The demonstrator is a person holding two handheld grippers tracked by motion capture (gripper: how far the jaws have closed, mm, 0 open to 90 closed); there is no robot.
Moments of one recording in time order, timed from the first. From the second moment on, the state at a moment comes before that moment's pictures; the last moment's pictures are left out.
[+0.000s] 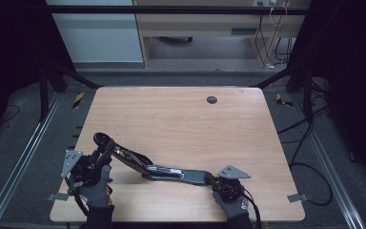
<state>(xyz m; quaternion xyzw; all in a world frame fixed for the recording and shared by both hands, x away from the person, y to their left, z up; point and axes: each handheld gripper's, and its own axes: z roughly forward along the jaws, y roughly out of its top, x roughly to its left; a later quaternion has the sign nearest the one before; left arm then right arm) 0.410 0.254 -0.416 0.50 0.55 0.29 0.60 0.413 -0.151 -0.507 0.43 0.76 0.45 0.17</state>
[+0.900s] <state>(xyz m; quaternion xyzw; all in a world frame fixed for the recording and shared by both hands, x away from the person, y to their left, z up) 0.400 0.202 -0.397 0.54 0.50 0.38 0.56 0.410 -0.151 -0.508 0.43 0.76 0.46 0.17</state>
